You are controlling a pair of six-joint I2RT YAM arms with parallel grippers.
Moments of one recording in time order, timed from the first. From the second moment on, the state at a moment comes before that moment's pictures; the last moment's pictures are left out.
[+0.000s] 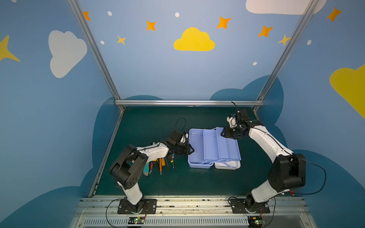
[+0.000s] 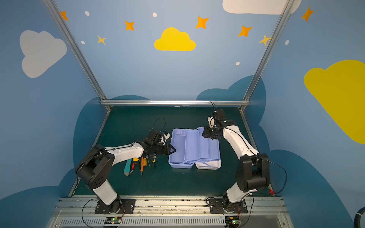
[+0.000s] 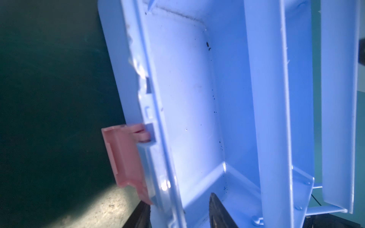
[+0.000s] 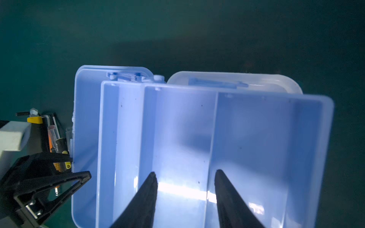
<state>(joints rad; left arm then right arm) -0.59 1.71 0.92 -0.07 0.42 -0.59 0.22 1.62 1.33 -0.82 -0.25 0.23</state>
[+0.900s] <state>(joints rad) -0.56 1.58 0.92 -0.16 0.24 -0.55 0.37 1.75 1.65 -0.91 -0.20 0.23</state>
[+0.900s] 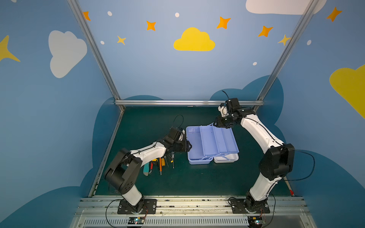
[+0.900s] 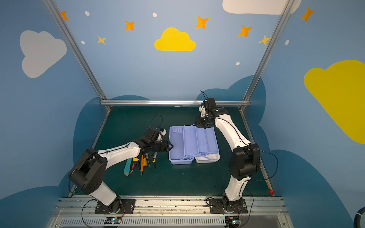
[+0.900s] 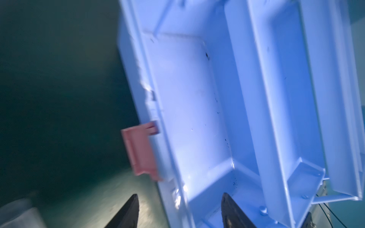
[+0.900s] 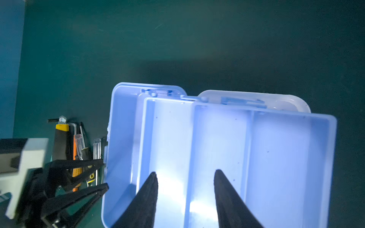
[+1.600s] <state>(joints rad) -0.11 0.88 0.51 -0.38 -0.20 -0.69 0.99 2.31 2.14 -1.05 -0.11 0.41</state>
